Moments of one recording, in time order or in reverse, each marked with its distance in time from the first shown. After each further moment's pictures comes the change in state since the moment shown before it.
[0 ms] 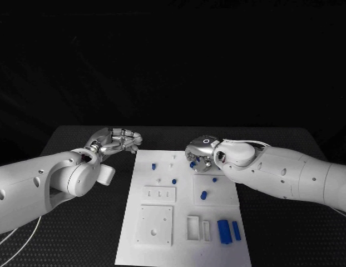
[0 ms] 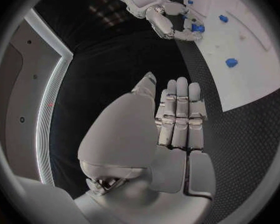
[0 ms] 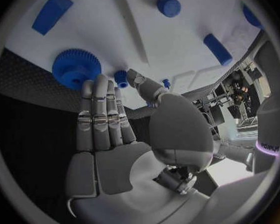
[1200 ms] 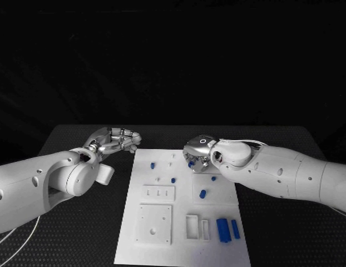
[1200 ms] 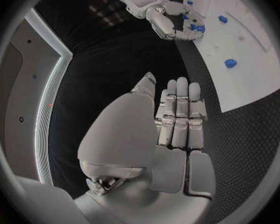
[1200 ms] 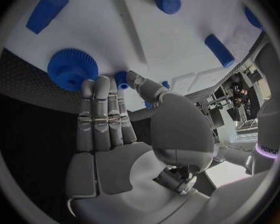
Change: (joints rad) left arm 0.000 0.002 0.000 -0.002 0.000 0.005 -0.006; left_hand -0.008 0.000 0.000 0.000 0.000 0.000 0.000 0.000 -0.001 0.000 0.000 -0.004 -0.001 0.000 0.000 0.000 0.002 -0.007 0.000 0.000 0.000 0.000; right arm -0.002 0.011 0.000 0.006 -0.030 0.012 -0.018; right_hand 0.017 0.042 0.092 0.033 -0.013 0.095 -0.045 0.047 0.042 0.122 -0.057 0.034 0.052 0.058 -0.043 0.111 0.090 -0.009 0.063 -0.048 0.189 -0.006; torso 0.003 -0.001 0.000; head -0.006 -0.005
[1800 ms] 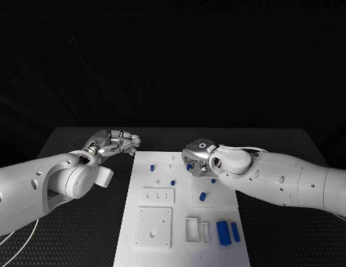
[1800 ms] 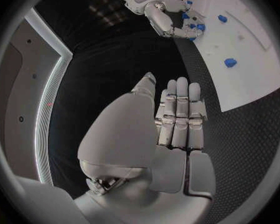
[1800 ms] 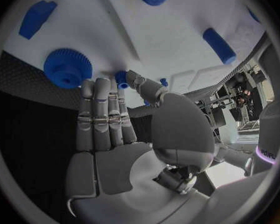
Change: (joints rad) left arm 0.001 0.000 0.000 -0.003 0.000 0.001 0.000; left_hand 0.000 0.000 0.000 0.000 0.000 0.000 0.000 -0.004 -0.001 0.000 0.000 0.000 0.000 0.000 0.000 0.000 0.001 0.000 -0.004 0.004 0.004 0.000; right arm -0.009 -0.022 -0.005 0.066 -0.018 -0.054 -0.079; right_hand -0.001 0.001 0.039 0.004 -0.006 0.012 -0.005 0.005 0.008 0.015 -0.008 -0.003 0.008 0.004 -0.009 0.027 0.008 0.005 -0.002 -0.009 0.058 0.000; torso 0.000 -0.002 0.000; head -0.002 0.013
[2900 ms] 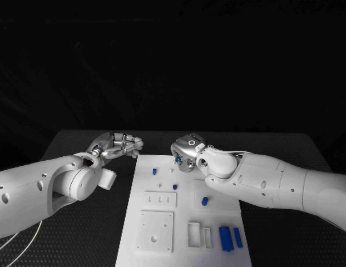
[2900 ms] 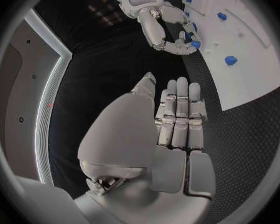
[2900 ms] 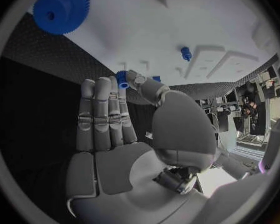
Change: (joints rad) left arm 0.001 0.016 0.000 -0.018 0.000 0.001 0.000; left_hand 0.000 0.000 0.000 0.000 0.000 0.000 0.000 0.000 -0.001 0.000 0.000 0.000 0.000 0.000 0.000 0.000 0.001 -0.001 0.000 0.000 0.000 0.000; right arm 0.006 0.126 0.005 -0.078 -0.108 -0.143 -0.132; right_hand 0.013 -0.033 0.028 0.028 0.002 0.015 -0.008 0.006 0.000 0.012 -0.004 -0.001 0.014 0.007 -0.005 0.021 -0.002 0.001 -0.004 -0.003 0.036 0.001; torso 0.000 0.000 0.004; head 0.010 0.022
